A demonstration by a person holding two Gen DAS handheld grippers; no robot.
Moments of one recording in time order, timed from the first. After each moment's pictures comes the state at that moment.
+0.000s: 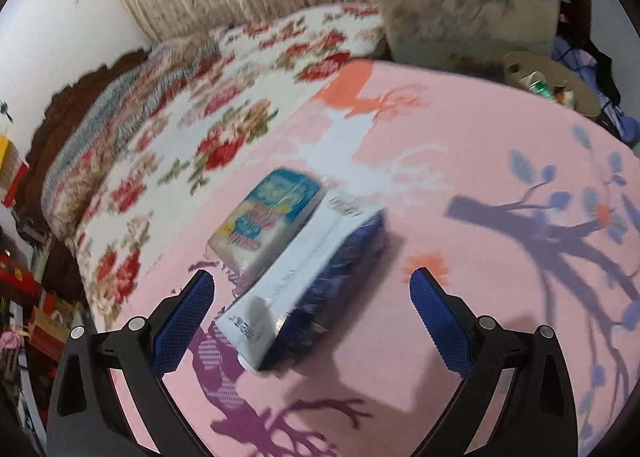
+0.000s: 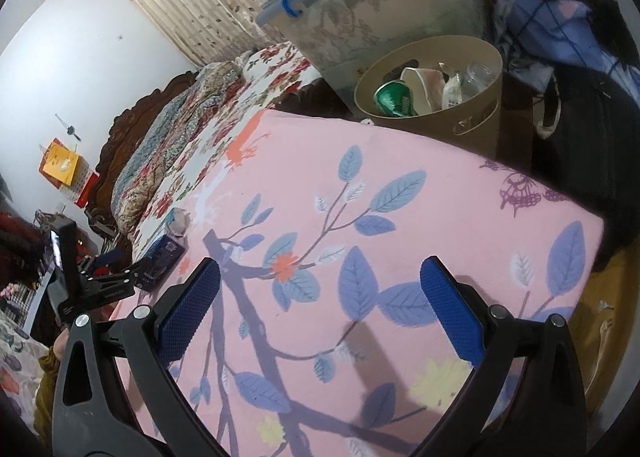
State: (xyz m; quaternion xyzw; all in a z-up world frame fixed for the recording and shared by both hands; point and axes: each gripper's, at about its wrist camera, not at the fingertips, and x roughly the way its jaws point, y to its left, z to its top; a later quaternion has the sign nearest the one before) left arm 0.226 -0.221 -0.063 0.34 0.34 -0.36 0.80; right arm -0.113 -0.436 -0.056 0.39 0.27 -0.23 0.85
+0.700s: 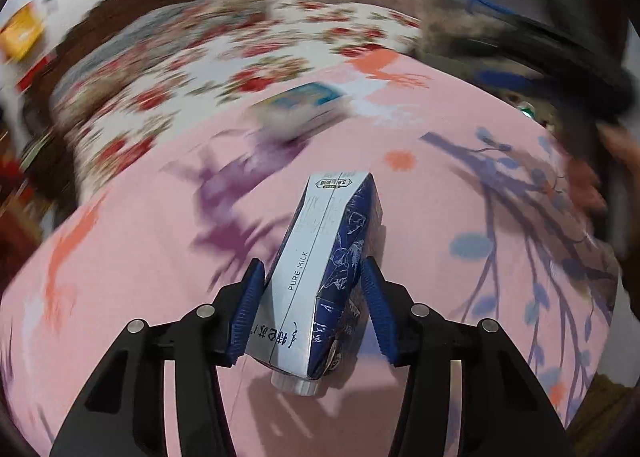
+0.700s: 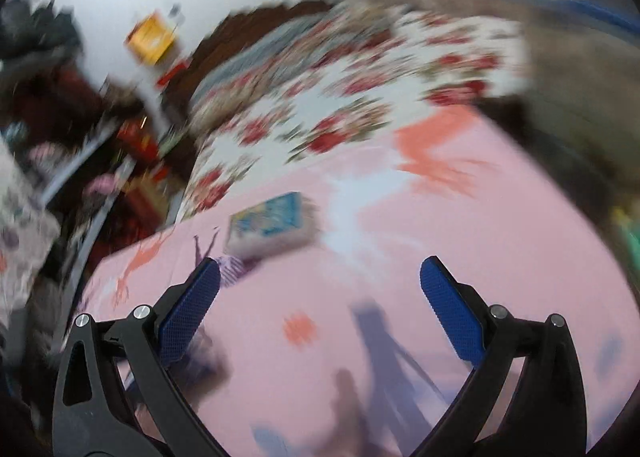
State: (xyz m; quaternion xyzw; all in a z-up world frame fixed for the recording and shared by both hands) left arm 0.137 -0.088 -0.056 0.20 0.41 -0.30 0.84; right arm 0.170 -0.376 -0.016 0.22 0.37 0.00 0.91
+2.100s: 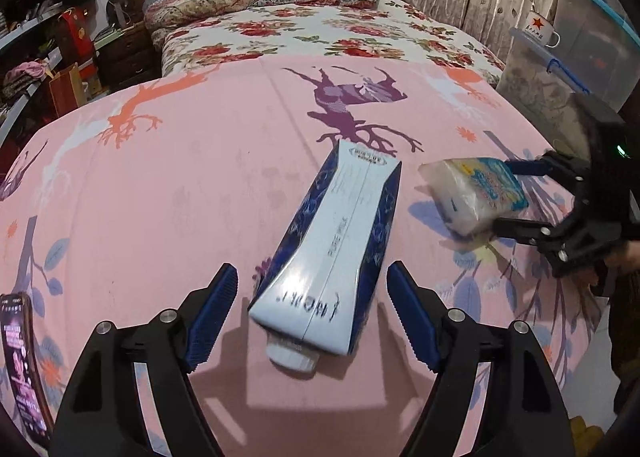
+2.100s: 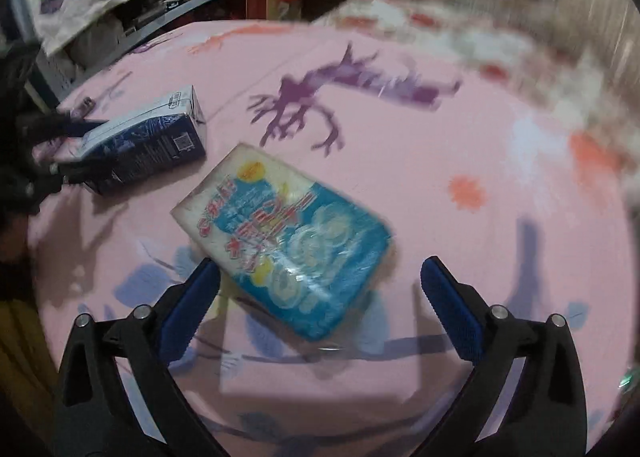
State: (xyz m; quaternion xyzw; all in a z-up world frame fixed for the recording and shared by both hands) left arm 0.084 0.013 -0.064 0.06 0.47 -0.19 0.86; right arm 0.099 -0.248 -0.068 -0.05 0.50 0.24 0.83
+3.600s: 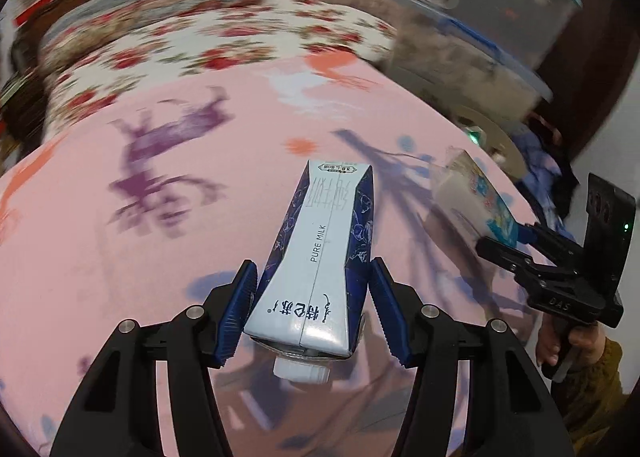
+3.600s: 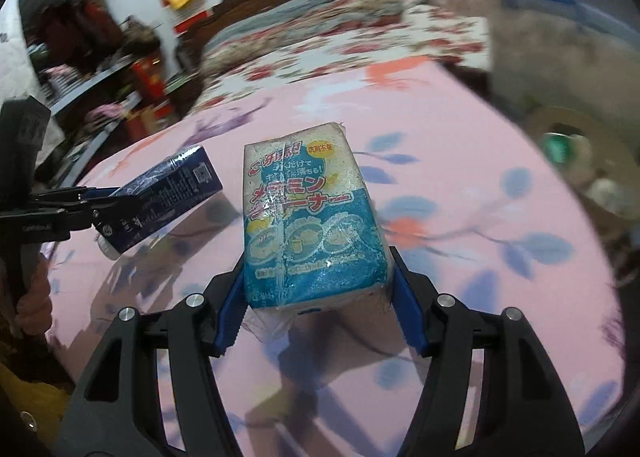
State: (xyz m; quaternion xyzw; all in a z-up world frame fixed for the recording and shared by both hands) left arm 0.075 -0.146 -0.048 0.11 0.46 -0.36 0.81; right arm -0.054 -0.375 -0.058 0.13 0.39 -0.01 0.91
